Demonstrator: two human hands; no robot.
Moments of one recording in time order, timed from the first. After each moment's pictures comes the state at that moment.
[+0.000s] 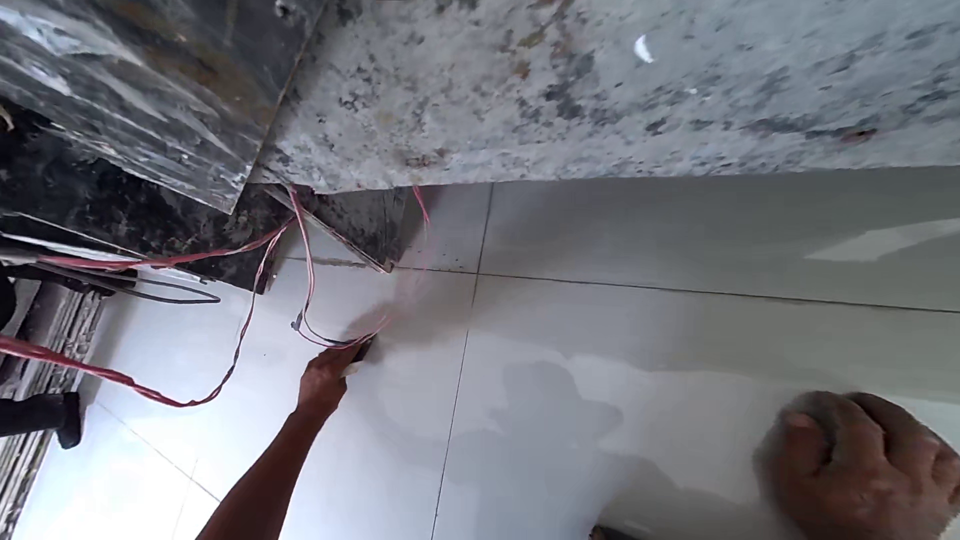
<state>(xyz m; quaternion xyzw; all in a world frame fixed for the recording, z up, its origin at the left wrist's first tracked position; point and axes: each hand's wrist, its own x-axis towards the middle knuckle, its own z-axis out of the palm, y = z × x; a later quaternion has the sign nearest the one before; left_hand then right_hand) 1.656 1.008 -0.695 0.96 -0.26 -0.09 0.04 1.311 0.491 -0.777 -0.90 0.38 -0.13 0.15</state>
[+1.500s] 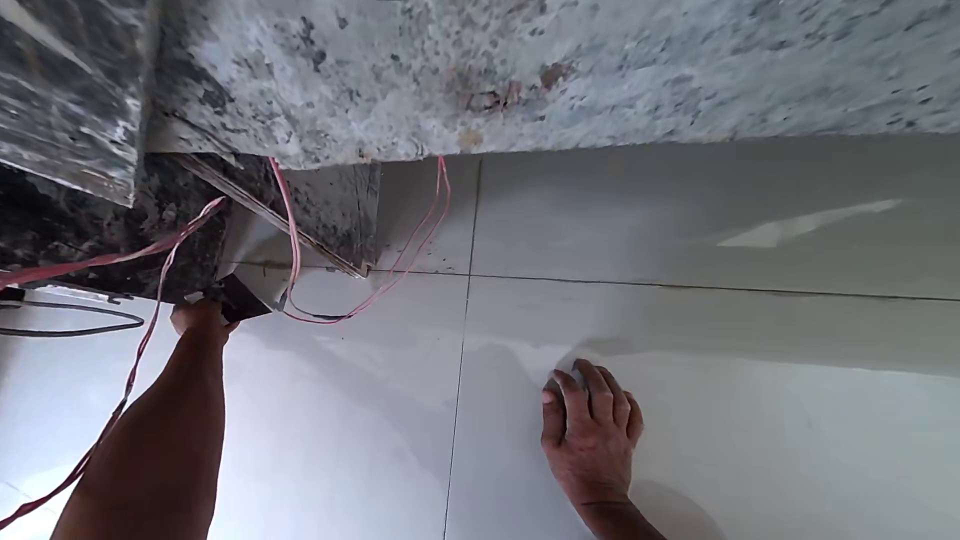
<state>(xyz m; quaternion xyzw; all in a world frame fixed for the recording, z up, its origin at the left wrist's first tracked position) 1.865 1.036 -0.678 0.86 0.34 0.02 0.39 1.451 0.685 -0.769 -0.92 0.31 -0.15 0.16</state>
